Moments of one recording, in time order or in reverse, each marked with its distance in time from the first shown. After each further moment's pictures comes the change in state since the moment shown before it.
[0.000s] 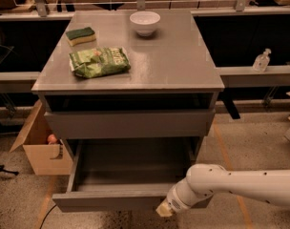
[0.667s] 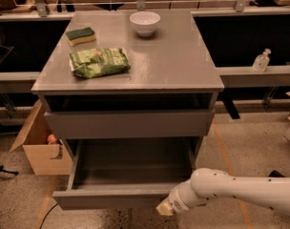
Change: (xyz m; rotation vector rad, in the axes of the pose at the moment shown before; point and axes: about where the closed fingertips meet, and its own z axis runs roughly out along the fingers) arm -0.003 -0.011 0.008 0.004 -0.077 0.010
